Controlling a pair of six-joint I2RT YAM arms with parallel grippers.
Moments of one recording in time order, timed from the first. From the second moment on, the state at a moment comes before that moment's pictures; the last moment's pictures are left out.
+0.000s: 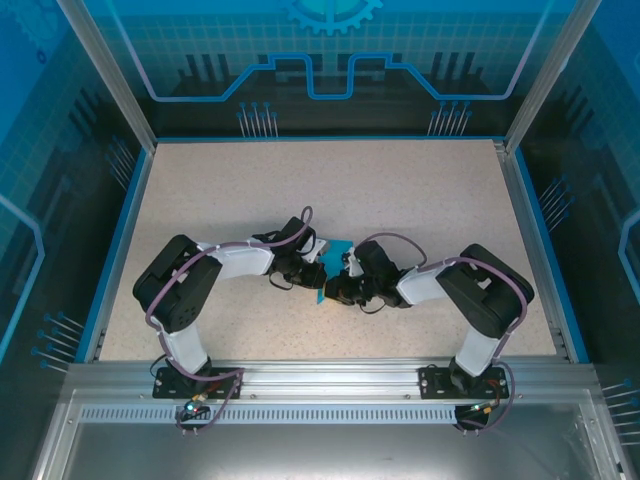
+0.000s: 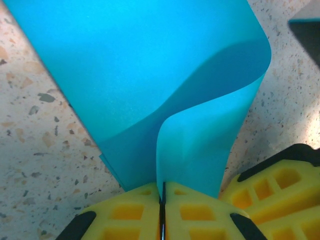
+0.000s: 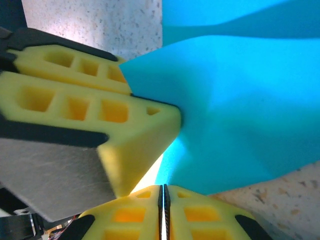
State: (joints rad) left arm -0.59 1.79 0.93 -0.29 0.39 -0.33; right arm 0.70 1.75 0.60 0.36 -0.54 1.01
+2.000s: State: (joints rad) left arm -0.58 1.79 0.92 -0.27 0.41 -0.32; right arm 0.83 1.74 0.65 0.28 -0.38 1.12
